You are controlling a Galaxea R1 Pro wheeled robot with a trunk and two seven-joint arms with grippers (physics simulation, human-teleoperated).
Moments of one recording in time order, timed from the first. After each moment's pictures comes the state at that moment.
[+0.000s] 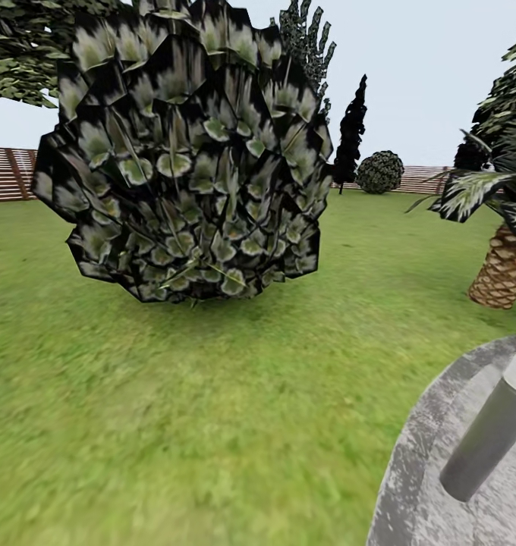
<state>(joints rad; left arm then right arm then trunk) -0.24 0.10 0.02 -0.24 0.01 -0.29 -0.01 -0.06 -0.04 -0.01 -0.51 0.00 -0.34 0.00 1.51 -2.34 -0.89</state>
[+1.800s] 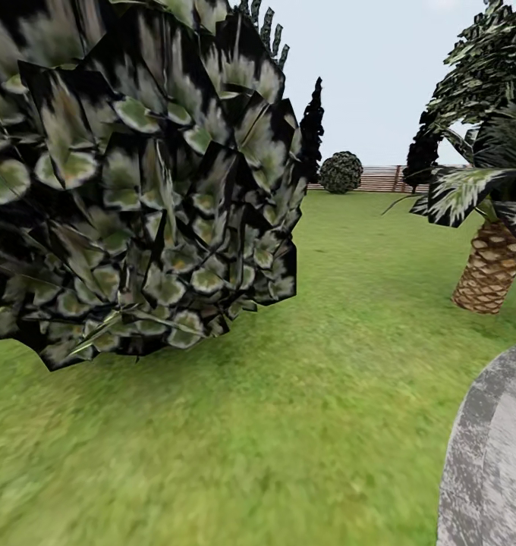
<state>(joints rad) -0.24 0.10 0.02 -0.24 0.01 -0.29 -0.01 -0.06 -0.04 0.00 -0.50 0.00 -0.35 0.00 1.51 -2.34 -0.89</state>
